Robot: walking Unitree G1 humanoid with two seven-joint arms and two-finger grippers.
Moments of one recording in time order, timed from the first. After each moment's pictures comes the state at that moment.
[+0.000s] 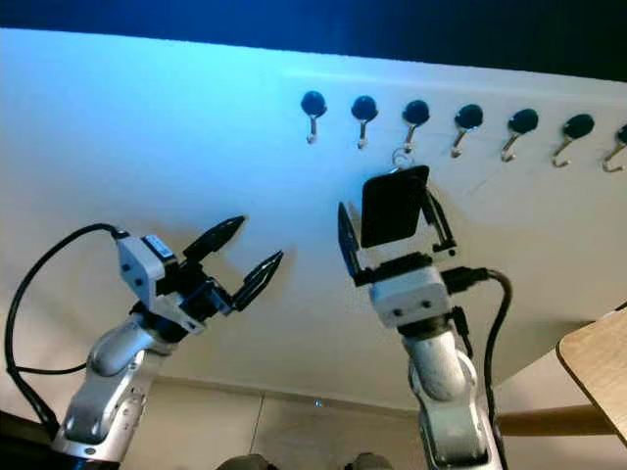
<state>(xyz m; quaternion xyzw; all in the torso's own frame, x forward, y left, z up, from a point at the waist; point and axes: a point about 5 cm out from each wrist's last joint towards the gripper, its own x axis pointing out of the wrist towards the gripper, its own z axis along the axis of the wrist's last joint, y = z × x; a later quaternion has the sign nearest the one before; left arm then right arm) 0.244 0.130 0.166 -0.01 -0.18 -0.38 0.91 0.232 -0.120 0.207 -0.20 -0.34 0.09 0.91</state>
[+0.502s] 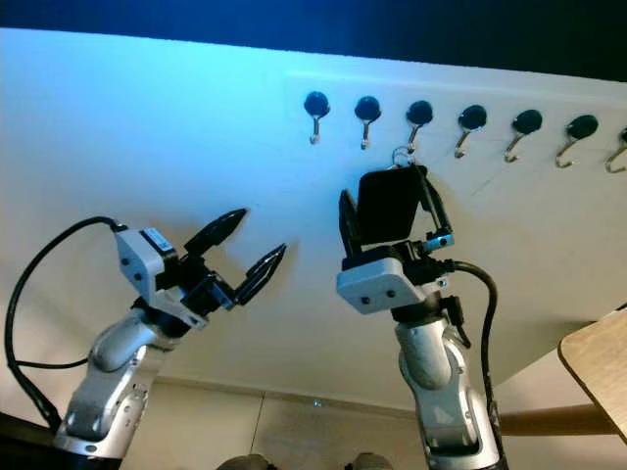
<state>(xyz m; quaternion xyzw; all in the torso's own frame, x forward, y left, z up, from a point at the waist) 0.244 0.126 0.173 -0.01 -0.19 -0.38 0.90 0.232 -0.121 0.209 -0.26 -0.35 0.02 0.90</state>
